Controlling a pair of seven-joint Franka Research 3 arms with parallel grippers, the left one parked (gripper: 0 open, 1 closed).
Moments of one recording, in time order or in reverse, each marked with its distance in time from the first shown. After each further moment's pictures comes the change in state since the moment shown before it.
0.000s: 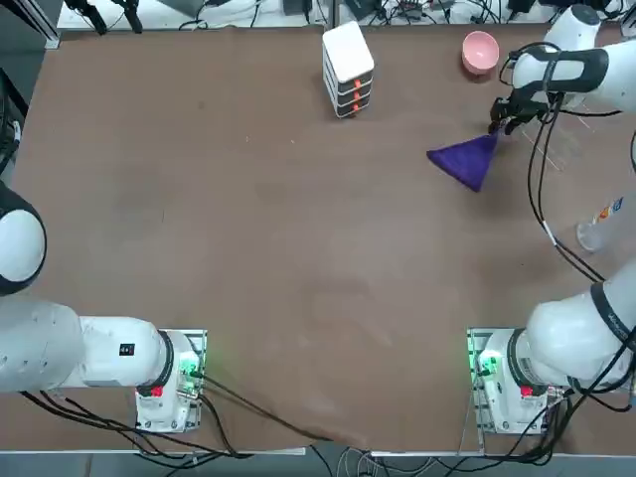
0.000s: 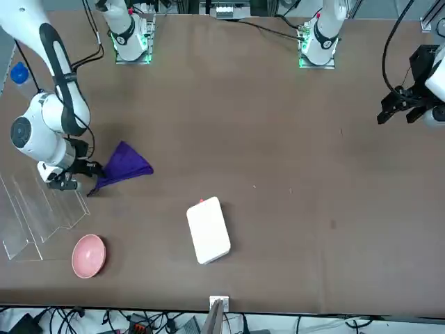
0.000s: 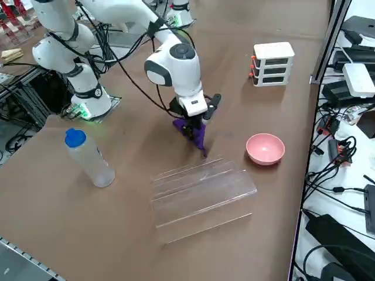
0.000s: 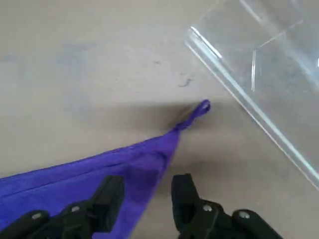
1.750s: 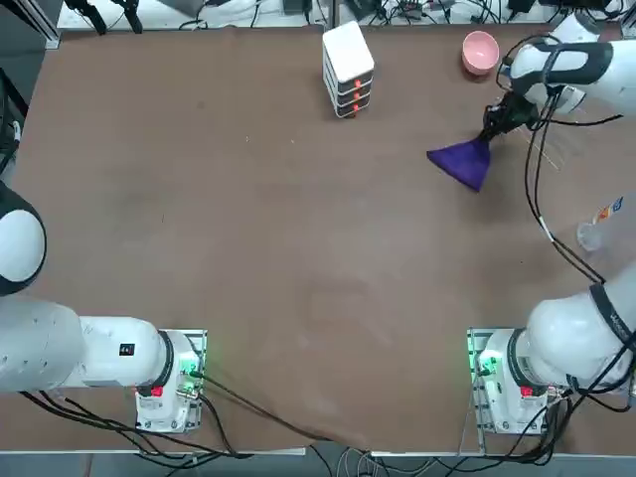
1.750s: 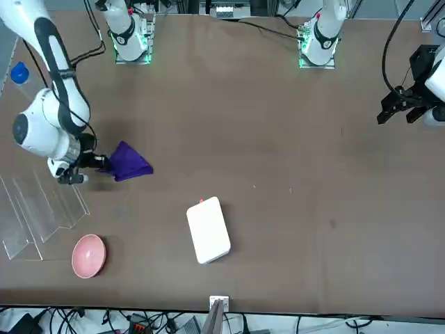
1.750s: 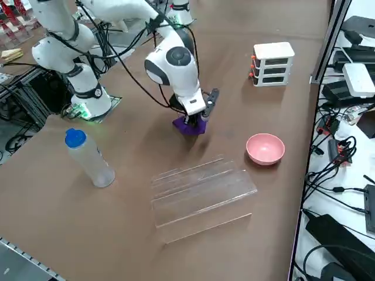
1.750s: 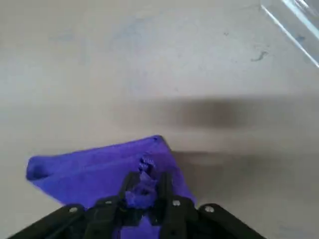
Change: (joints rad) arm -0.036 -0.010 0.076 -0.040 0.219 -0.021 -0.143
